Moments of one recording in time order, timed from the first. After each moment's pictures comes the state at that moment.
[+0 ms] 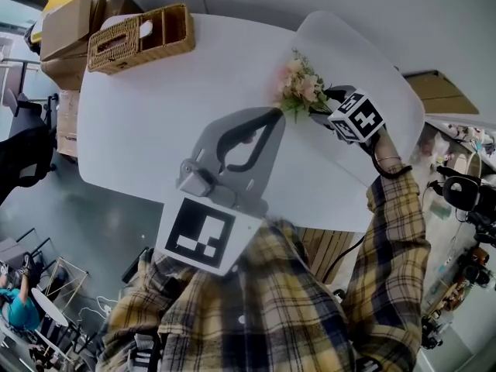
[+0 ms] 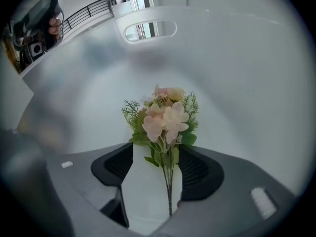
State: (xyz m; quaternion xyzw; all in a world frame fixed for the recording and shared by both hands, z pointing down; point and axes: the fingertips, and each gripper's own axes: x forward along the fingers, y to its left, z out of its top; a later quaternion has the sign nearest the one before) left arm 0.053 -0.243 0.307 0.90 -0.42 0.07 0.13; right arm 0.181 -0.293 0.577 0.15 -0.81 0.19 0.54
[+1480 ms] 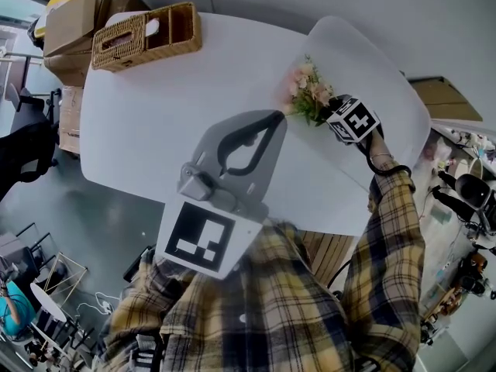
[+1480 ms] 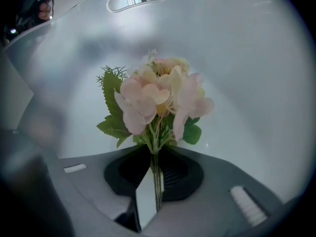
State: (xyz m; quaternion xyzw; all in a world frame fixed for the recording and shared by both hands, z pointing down) left arm 0.037 -0.249 0.317 0.89 -0.43 0.07 0.14; right arm 0.185 -0.298 0.632 0.15 -0.79 0.21 0.56
